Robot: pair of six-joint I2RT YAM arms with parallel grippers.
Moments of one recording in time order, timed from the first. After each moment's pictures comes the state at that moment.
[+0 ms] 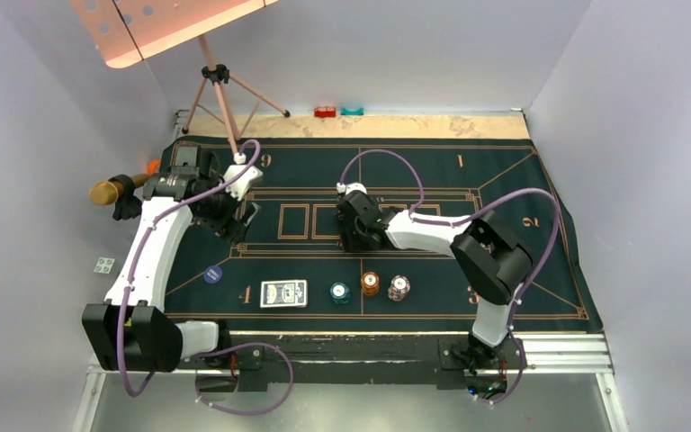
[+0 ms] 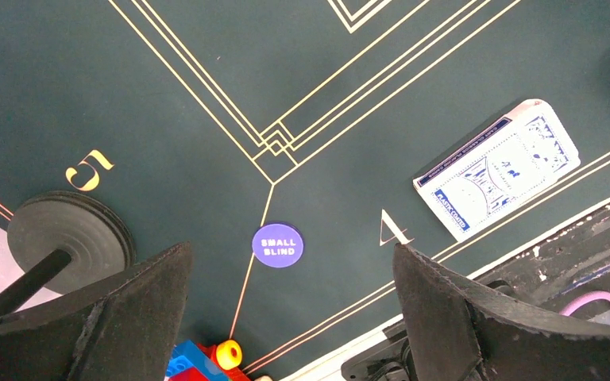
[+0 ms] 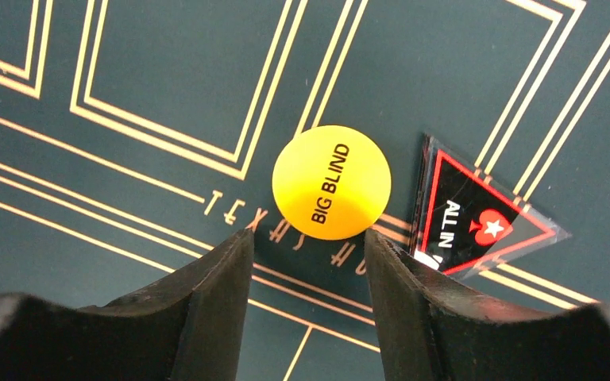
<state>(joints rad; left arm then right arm) -0.02 1.26 1.19 -1.11 0.23 0.58 0.83 1.82 1.08 -0.24 0.22 0.43</state>
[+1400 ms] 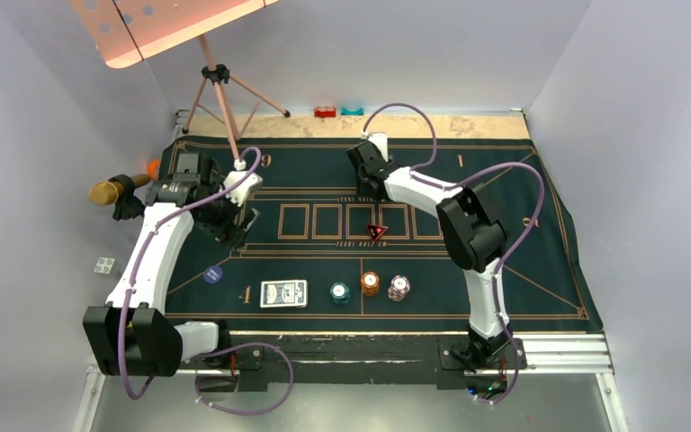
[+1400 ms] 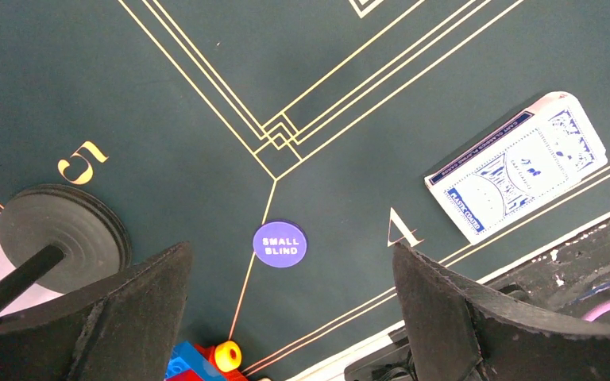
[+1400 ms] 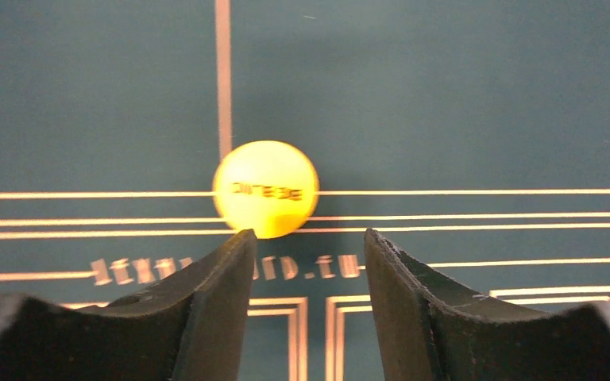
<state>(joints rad) -0.01 1.24 1.12 -1.06 0.21 0.59 0.59 2.10 1.52 -0.36 0.50 0.43</state>
